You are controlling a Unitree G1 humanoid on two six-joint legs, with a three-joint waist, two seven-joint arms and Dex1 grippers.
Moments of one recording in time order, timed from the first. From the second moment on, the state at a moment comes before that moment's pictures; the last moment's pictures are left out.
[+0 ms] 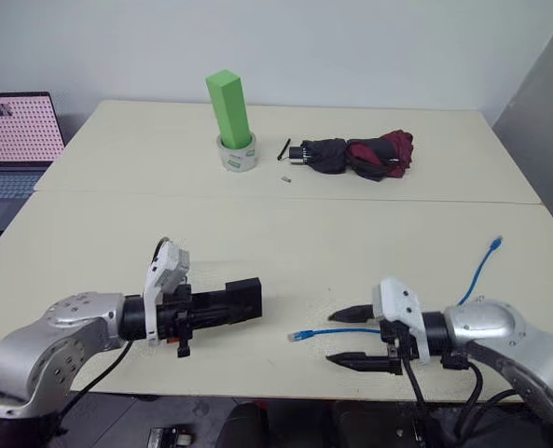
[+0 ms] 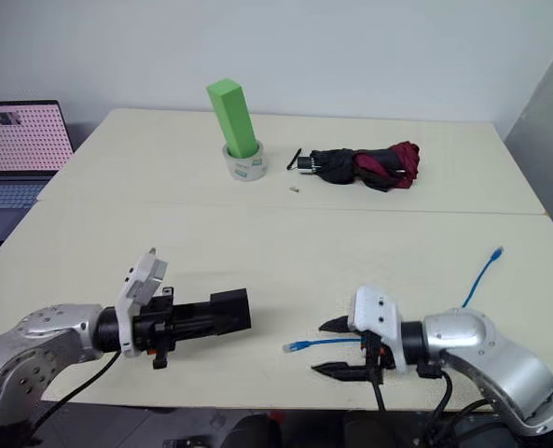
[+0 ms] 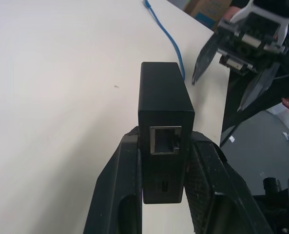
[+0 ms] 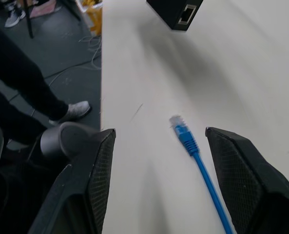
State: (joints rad) left arm 0.01 0.83 0.25 -0.51 -0.85 0.87 -1.03; right arm -0.13 -0.82 0.25 -0.71 0.52 0.68 0.92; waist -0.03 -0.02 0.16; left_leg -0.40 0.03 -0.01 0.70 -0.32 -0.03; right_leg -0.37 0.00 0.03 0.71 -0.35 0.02
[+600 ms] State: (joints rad) left arm 0.07 0.85 0.22 -0.60 -0.84 0.84 -0.99; right arm -0.28 -0.73 0.47 -0.39 0.17 0.49 0.94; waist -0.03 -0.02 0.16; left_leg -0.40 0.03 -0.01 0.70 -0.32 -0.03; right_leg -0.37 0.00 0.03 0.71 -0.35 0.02
